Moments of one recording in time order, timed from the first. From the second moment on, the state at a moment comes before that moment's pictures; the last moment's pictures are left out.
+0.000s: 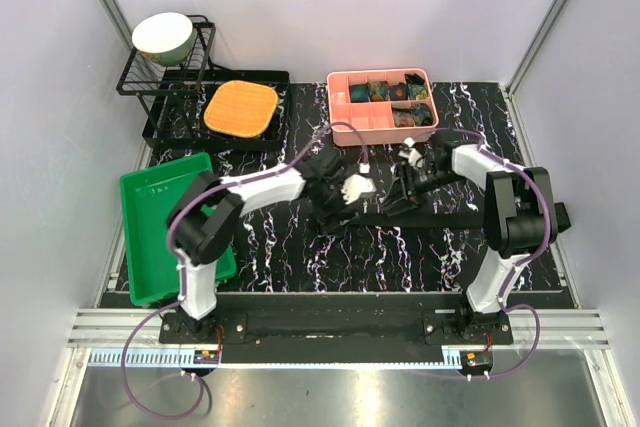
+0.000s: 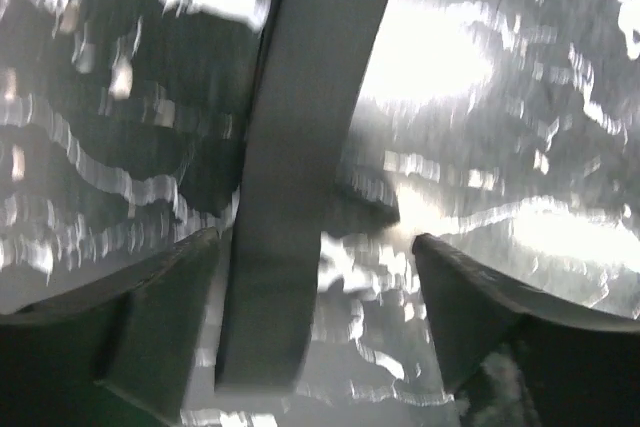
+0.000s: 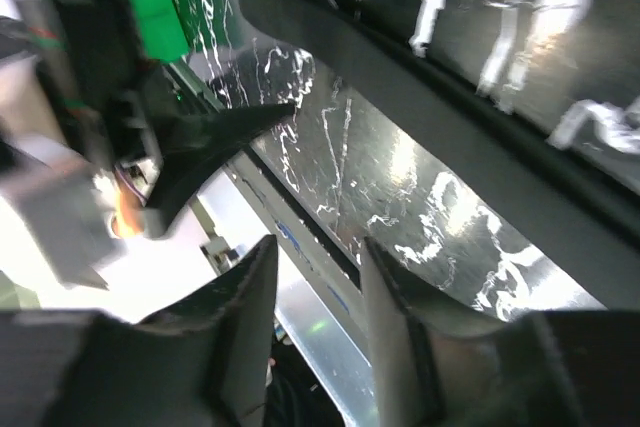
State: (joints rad) left arm -0.75 1.94 1.32 -0.54 0.40 0.46; right arm 0.11 1.83 1.16 -0.80 -0.94 0.09
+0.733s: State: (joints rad) left arm -0.62 1.77 1.14 -0.53 0.41 0.73; right arm 0.34 2.05 1.21 -0.46 -0.90 0.36
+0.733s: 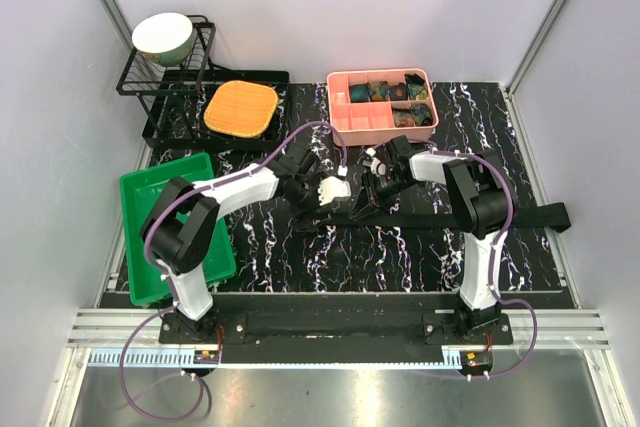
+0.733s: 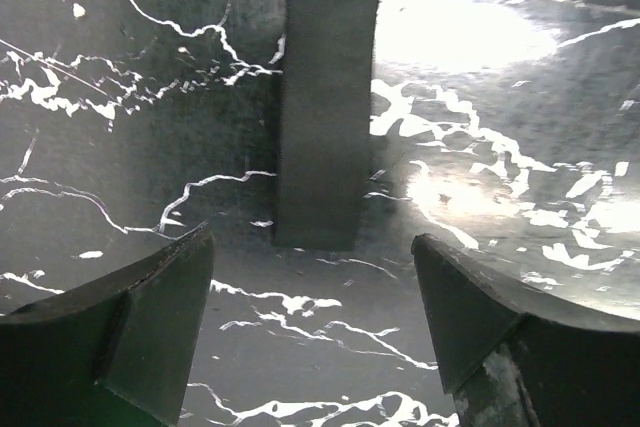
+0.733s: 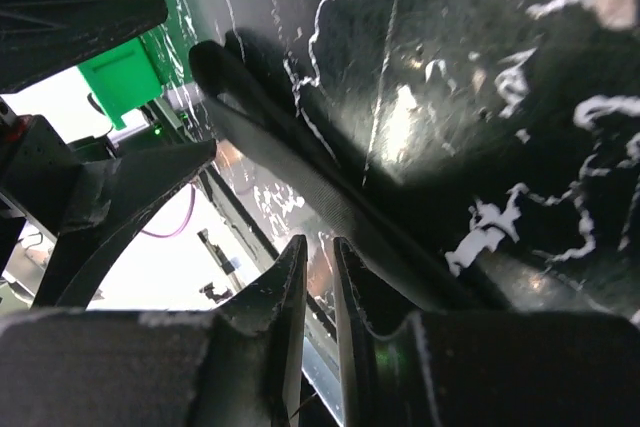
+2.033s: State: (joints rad) left arm -0.72 1.90 1.47 -0.69 0.48 0.79; right arm 0.34 2.11 1.25 -0.47 -0.90 0.36
